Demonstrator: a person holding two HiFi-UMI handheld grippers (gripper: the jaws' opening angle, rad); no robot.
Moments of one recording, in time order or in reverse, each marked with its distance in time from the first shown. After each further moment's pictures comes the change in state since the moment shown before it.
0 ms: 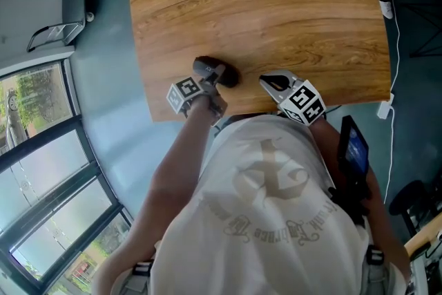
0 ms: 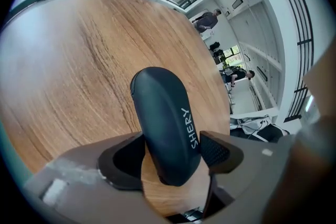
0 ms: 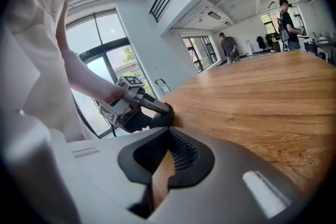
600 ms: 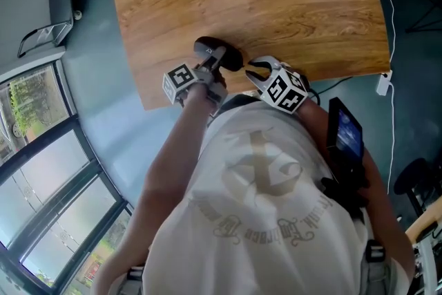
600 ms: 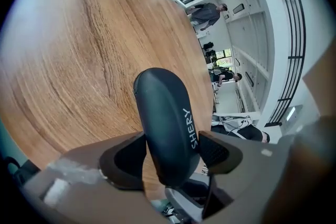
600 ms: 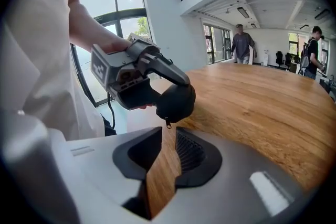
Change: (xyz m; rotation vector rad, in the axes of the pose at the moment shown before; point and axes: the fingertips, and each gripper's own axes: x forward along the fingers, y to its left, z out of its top) left arm -0.002 -0.041 -0.049 -0.071 0.075 -0.180; right arm 0.020 0.035 -0.045 -0.263 0.197 -0.036
